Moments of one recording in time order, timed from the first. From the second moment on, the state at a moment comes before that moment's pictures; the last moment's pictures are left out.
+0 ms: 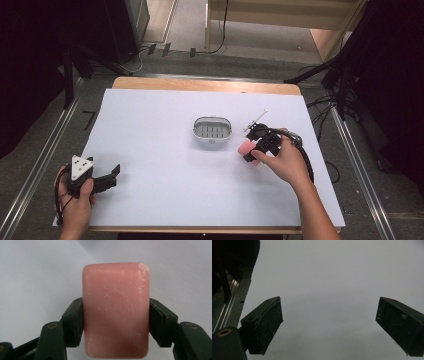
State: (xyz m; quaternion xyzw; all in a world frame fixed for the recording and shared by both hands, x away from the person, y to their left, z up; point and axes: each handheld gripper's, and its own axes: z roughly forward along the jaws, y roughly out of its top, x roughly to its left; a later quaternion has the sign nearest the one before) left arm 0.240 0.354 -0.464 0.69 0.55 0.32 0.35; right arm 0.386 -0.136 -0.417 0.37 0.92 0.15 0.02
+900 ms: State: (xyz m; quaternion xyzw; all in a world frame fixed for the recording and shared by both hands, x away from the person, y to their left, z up) left arm 0.240 0.354 -0.464 0.69 0.55 0.32 0.35; right arm 0.397 -0.105 -0.412 0.26 0.95 0.16 0.01
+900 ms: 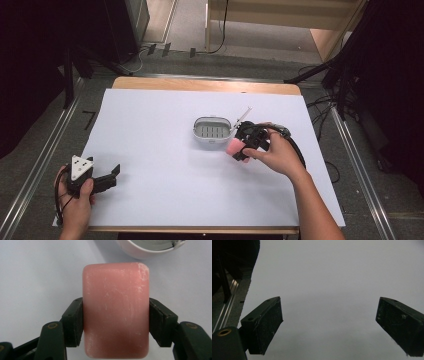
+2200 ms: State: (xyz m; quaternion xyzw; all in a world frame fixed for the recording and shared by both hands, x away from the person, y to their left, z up) left arm 0.239 0.355 -0.464 0.69 0.55 0.32 0.35; right arm 0.405 -0.071 -0.381 0.17 0.96 0.20 0.00
